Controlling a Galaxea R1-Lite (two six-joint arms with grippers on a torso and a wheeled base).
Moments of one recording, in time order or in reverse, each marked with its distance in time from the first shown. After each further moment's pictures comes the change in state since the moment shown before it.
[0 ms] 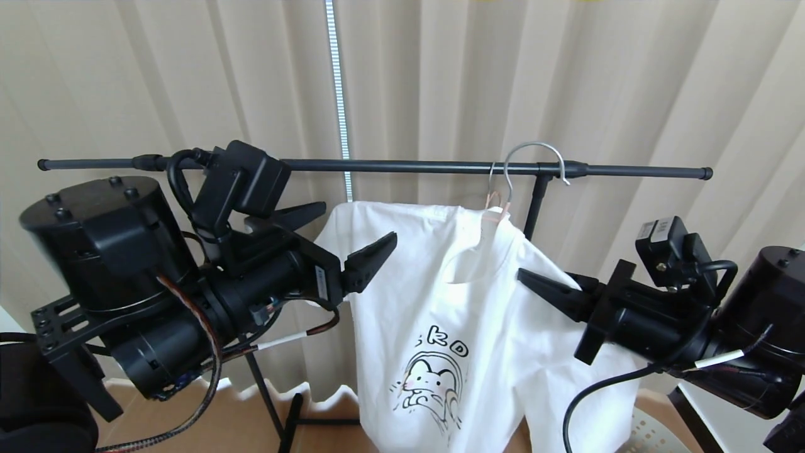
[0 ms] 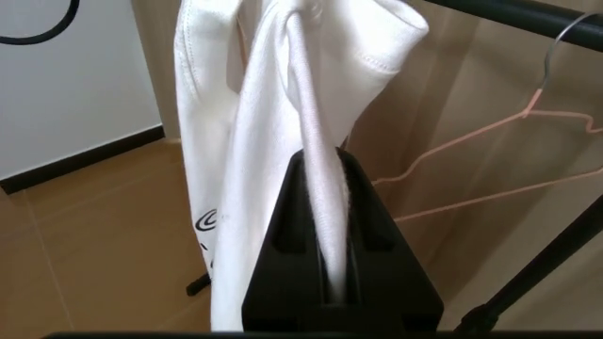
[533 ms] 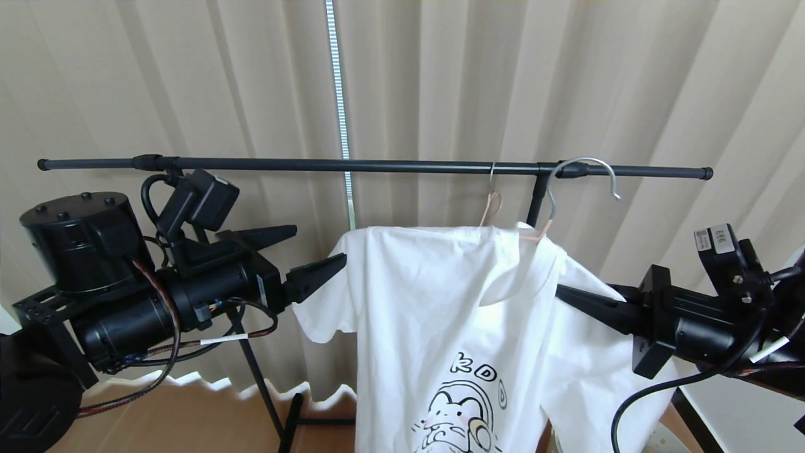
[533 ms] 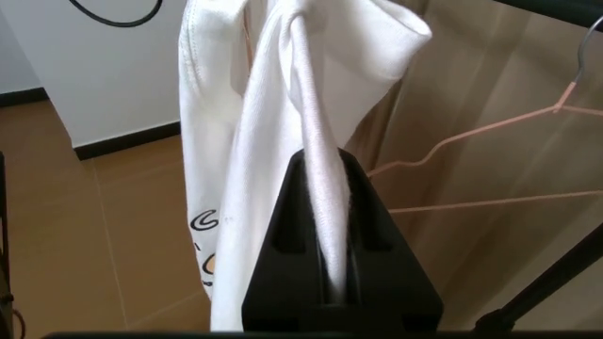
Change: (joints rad) left arm 0.295 0.036 0.070 -0.004 -0.392 -0.046; right arm -0.236 -0.029 0.048 0.000 0.416 -0.001
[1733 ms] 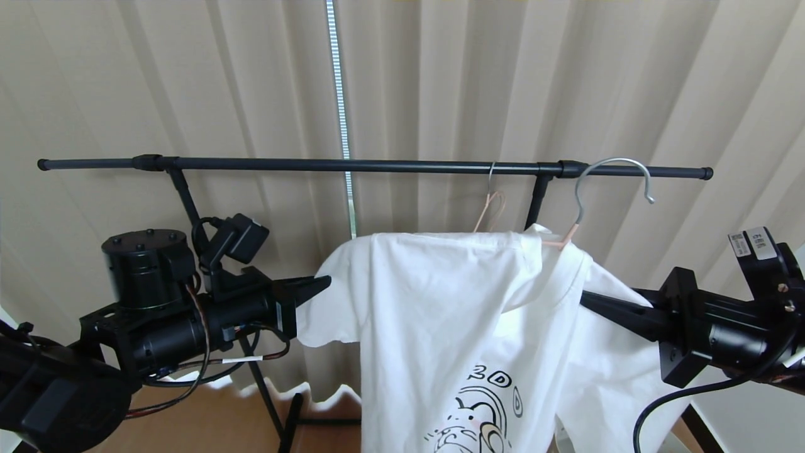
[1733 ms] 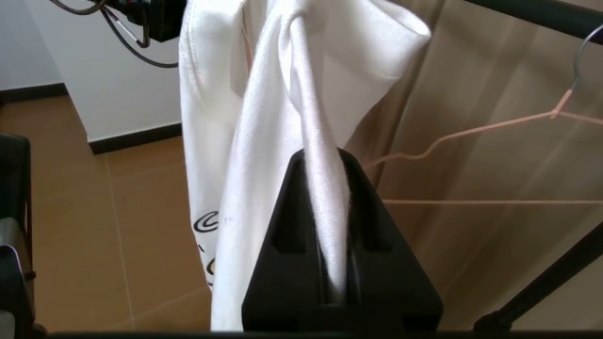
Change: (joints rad) left arm 0.036 0.152 0.048 -0.057 -0.066 -0.044; right arm -0.070 -0.043 0.026 0.001 0.110 -0.003
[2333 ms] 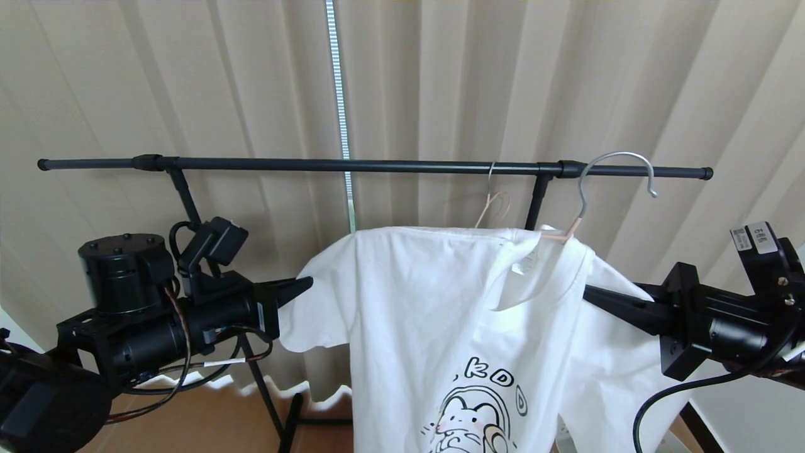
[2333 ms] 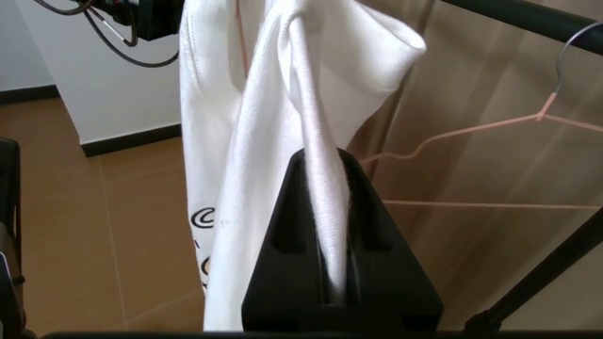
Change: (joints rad) left arm 0.060 -0.025 0.038 0.000 0.000 -0.020; right arm -0.019 0.004 -0.014 -0.001 0.000 0.002
